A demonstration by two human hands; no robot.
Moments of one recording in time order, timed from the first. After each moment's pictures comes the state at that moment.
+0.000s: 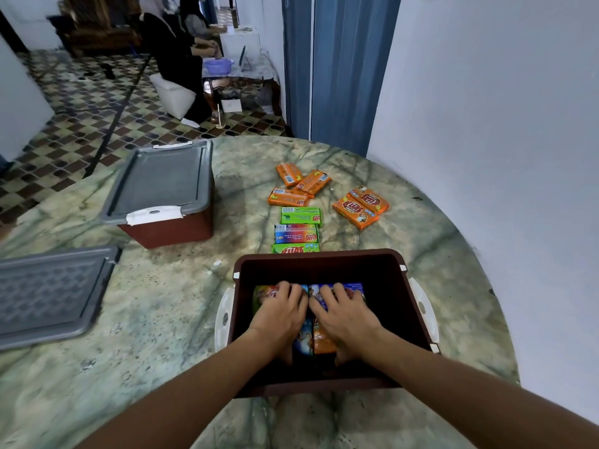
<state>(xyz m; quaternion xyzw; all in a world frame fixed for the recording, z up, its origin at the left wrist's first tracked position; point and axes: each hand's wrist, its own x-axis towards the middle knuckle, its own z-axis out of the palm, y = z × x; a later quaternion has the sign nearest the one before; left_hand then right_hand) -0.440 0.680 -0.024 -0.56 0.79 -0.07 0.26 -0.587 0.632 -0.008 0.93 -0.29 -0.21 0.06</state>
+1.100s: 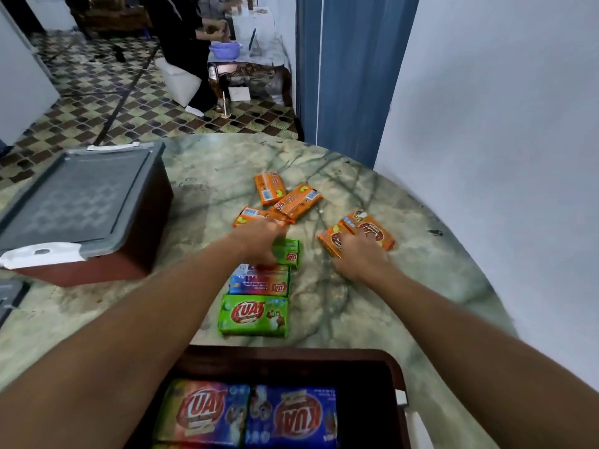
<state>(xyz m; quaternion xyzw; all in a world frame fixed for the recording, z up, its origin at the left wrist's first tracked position) -0.364 0.405 -0.025 -0.70 0.70 0.11 0.11 -0.562 0.353 -0.040 0.83 -0.53 -0.07 -0.15</state>
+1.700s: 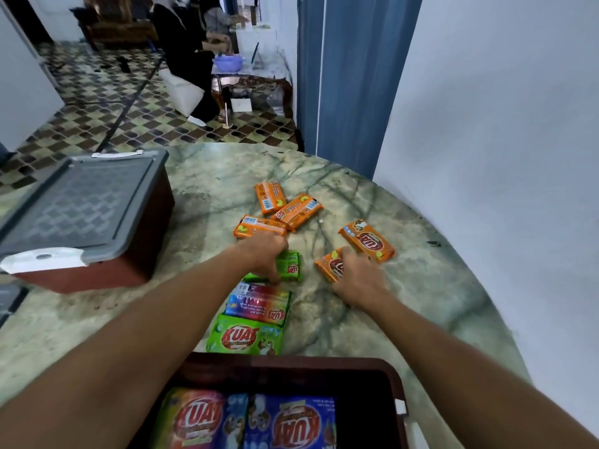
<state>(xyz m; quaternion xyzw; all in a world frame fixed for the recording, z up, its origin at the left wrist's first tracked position) -0.369 0.401 -0.035 -0.70 0.68 0.15 0.11 -0.569 0.369 -0.058 0.80 -0.57 0.01 -0.19</state>
